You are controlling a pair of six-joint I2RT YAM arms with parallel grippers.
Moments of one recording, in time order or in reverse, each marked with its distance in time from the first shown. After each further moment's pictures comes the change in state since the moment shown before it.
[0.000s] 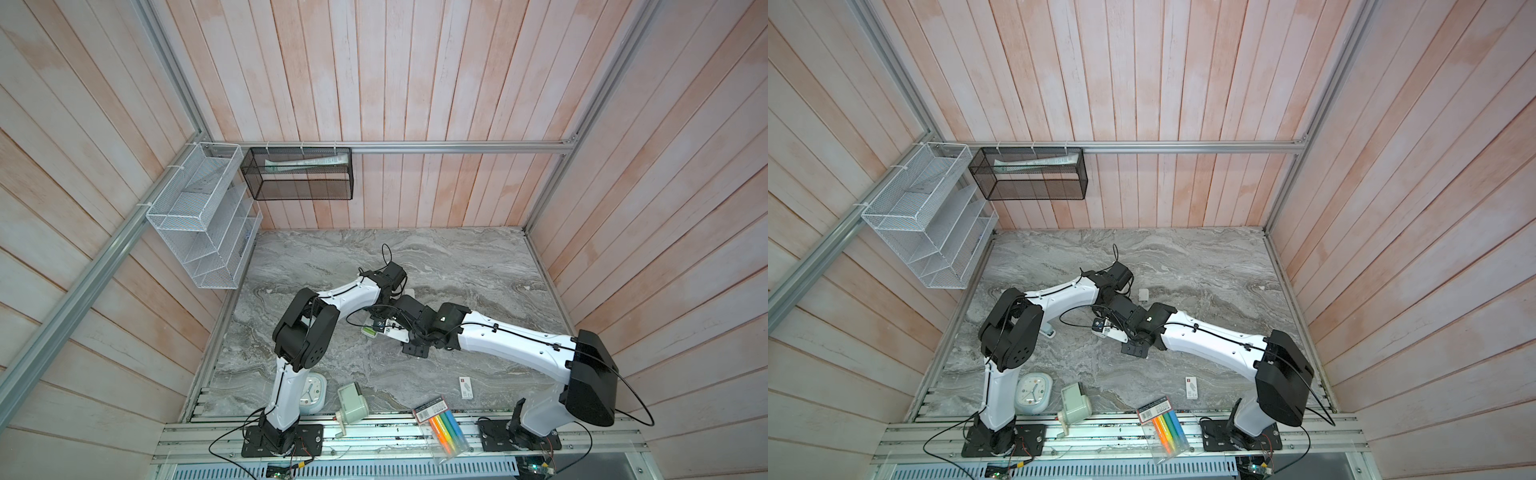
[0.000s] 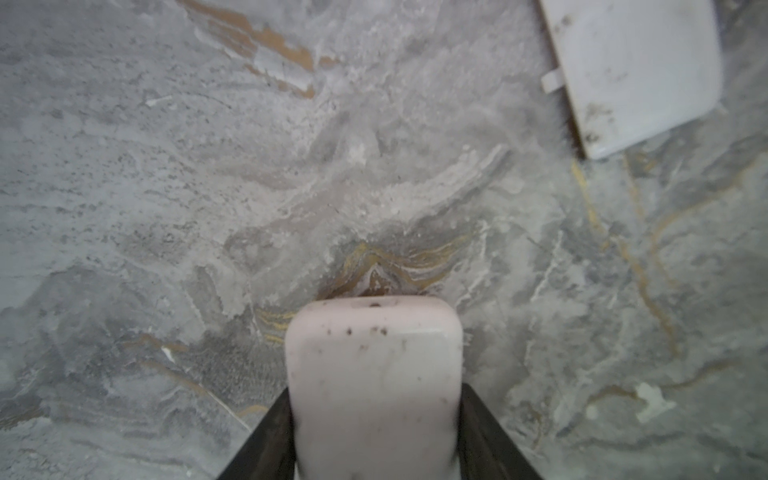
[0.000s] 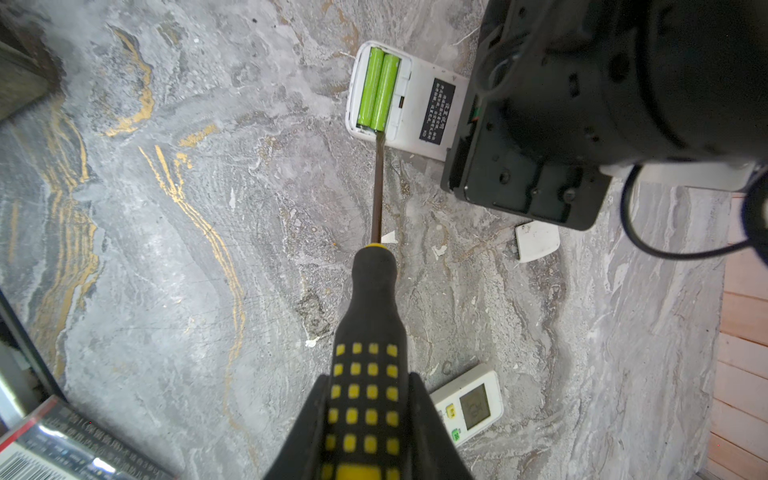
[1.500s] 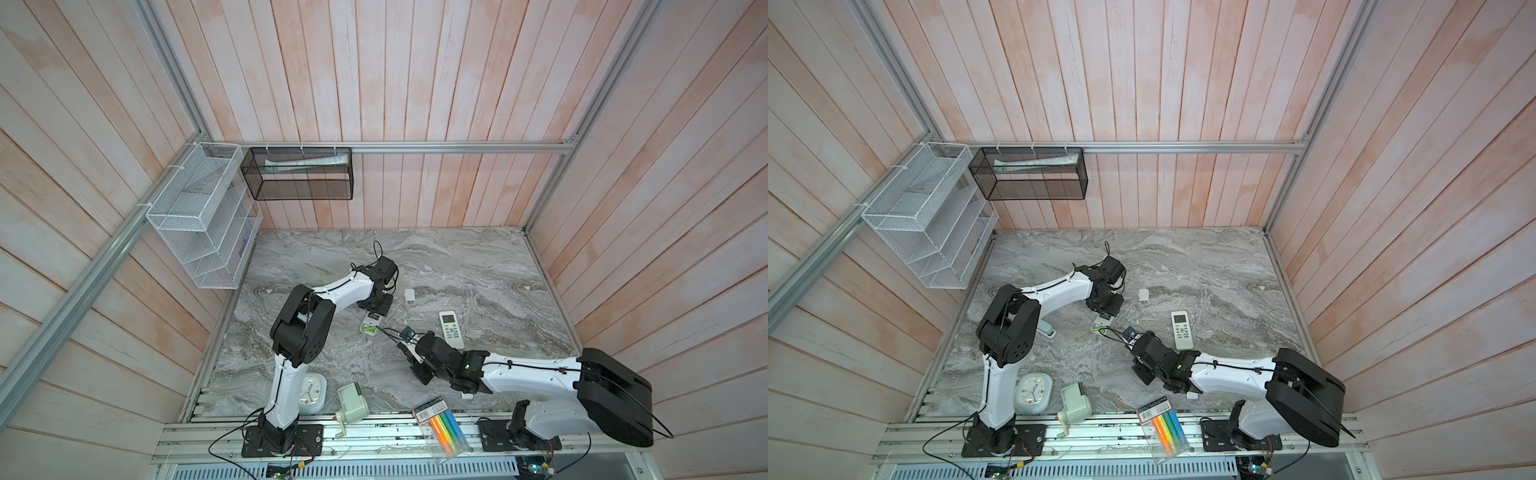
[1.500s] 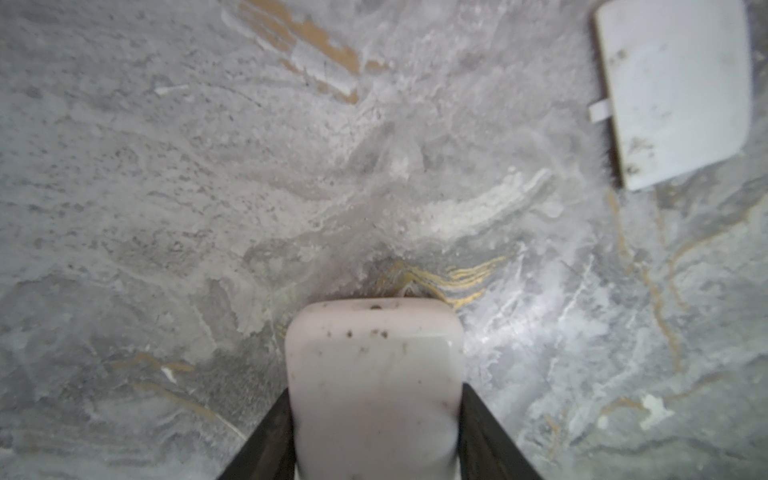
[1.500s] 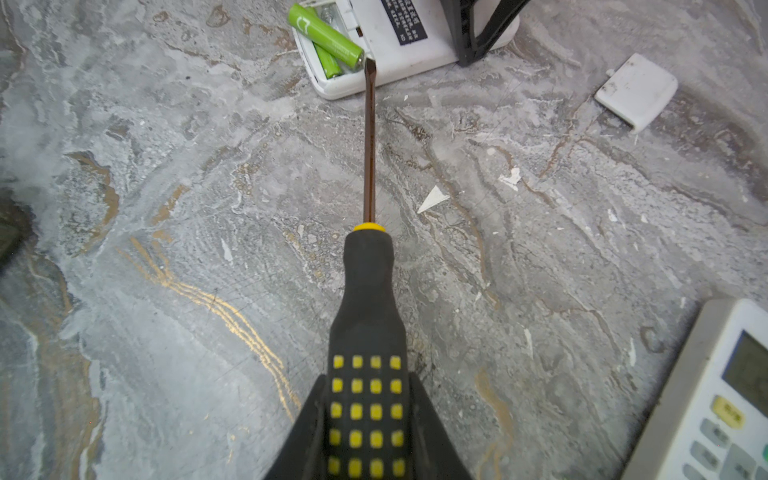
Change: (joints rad) left arm 0.070 0.024 0.027 -0.013 0.104 -0.020; right arm 0.035 -0.199 -0.647 0.743 0.013 0.559
